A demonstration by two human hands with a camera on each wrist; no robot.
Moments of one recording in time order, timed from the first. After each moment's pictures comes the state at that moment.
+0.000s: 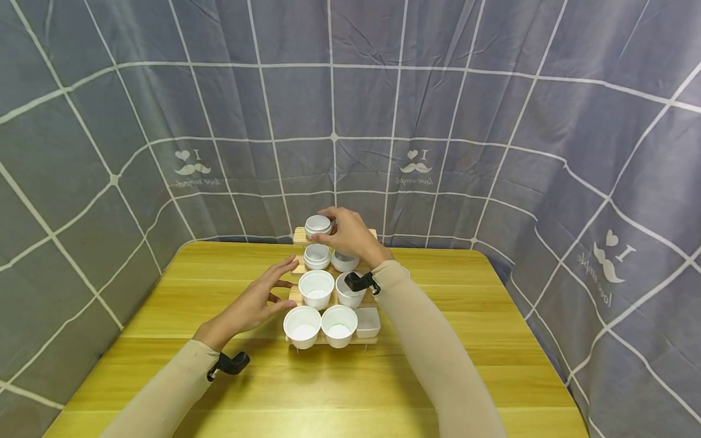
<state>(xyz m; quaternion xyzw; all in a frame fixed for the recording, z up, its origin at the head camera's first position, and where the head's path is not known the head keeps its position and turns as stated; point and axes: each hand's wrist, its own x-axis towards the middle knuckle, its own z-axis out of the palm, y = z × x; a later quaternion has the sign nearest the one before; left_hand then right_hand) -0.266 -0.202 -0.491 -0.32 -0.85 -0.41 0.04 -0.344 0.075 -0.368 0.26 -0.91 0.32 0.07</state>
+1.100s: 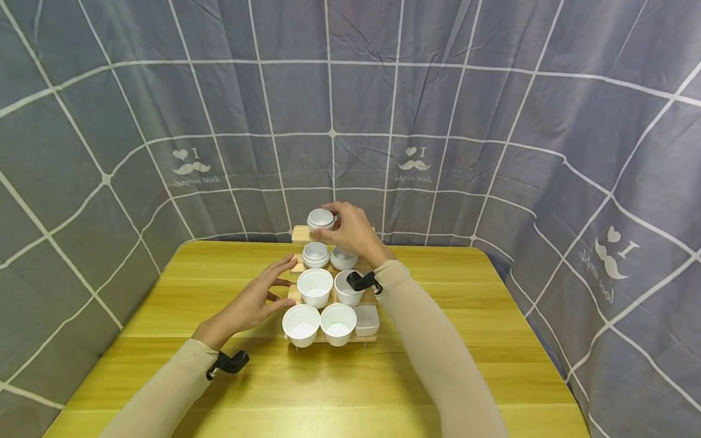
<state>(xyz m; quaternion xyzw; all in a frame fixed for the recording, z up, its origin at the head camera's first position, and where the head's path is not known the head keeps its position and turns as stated) -0.268 -0.200 -0.493 -0.32 -0.85 -0.42 0.04 -0.343 0.083 -0.368 0.24 -0.90 0.34 0.11</state>
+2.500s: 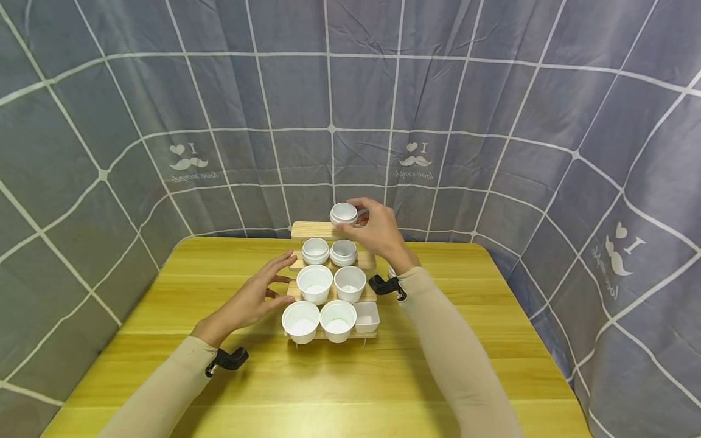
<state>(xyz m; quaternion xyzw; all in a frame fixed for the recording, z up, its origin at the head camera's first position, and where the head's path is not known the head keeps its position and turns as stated) -0.272 -0.197 -0.494 -0.31 -0.85 -0.43 0.03 -0.336 0.131 -0.375 0.20 -0.88 0.40 0.17</state>
